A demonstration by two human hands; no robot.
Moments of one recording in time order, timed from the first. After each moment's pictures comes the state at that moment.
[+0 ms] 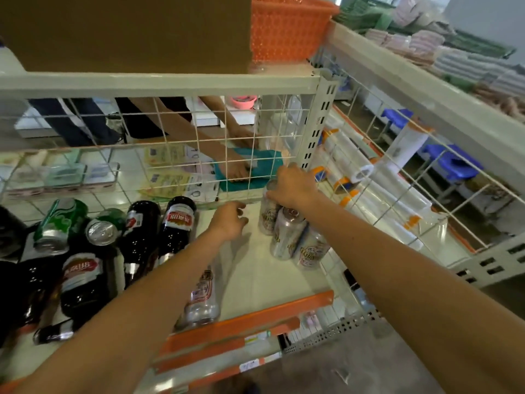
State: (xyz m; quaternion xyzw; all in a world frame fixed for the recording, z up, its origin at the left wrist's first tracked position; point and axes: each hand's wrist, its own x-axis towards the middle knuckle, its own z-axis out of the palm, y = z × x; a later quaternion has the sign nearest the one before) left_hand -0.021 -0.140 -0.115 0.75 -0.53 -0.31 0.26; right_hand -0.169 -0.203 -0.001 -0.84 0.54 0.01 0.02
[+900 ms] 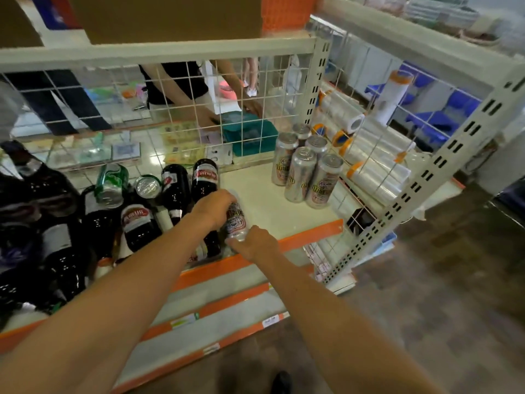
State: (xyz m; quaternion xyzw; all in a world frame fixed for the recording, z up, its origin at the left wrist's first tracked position) left_hand 0.037 0.014 -0.105 0.68 -0.72 -0.12 0.02; right_hand -0.114 0.056 -0.120 -0.71 0.63 0.01 0.32
